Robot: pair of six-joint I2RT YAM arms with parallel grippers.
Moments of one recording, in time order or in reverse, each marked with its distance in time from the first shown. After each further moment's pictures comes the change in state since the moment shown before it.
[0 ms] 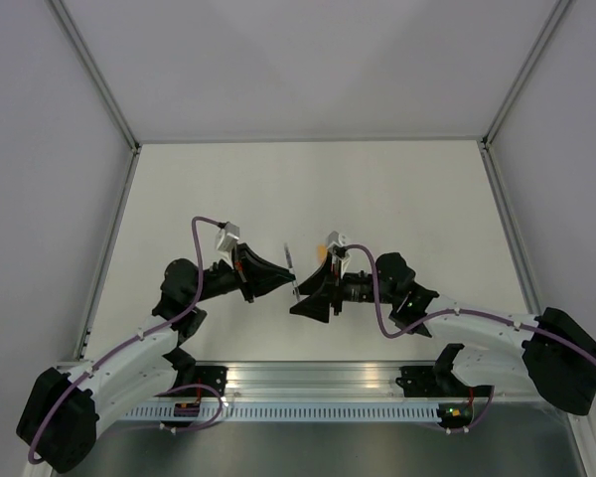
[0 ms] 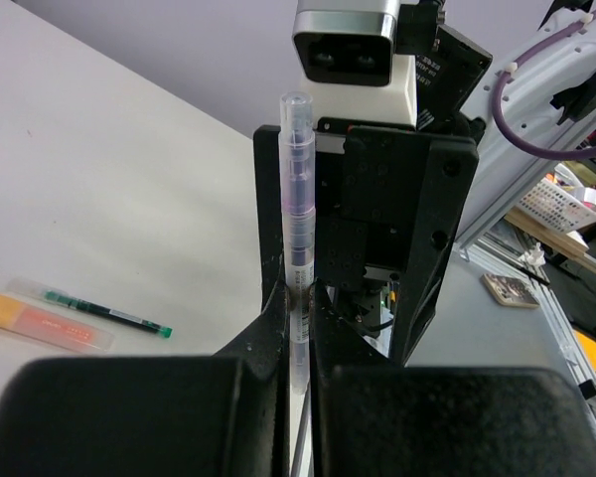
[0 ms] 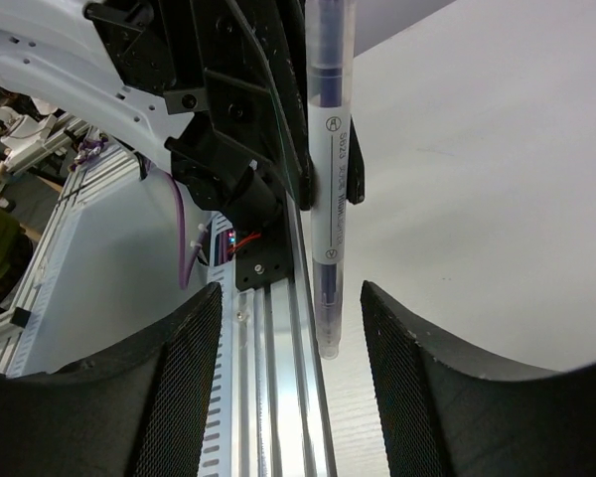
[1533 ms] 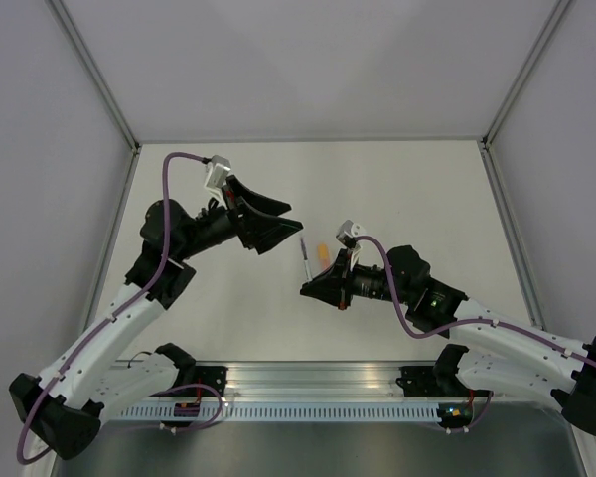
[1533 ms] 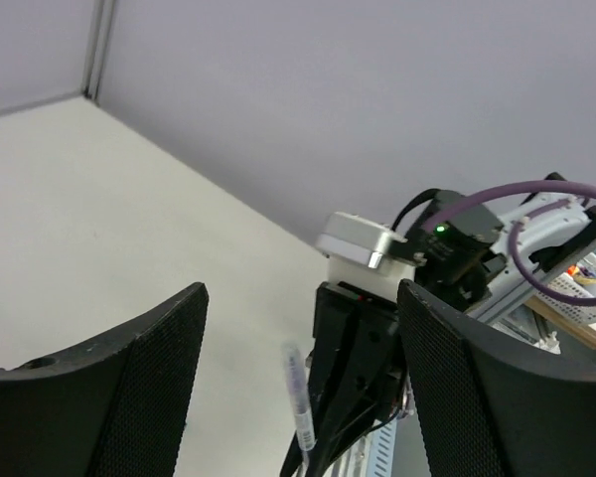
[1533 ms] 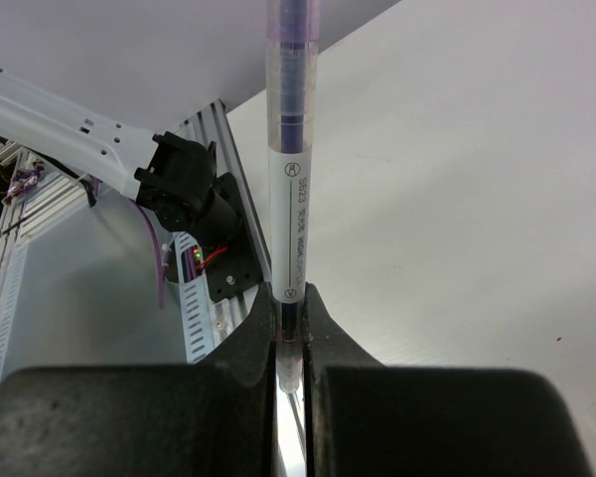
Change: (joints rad) left arm -0.001 0.077 0.615 -0.539 -0.142 0.036; right arm 0.039 -0.196 0.160 -0.462 0.209 -0.072
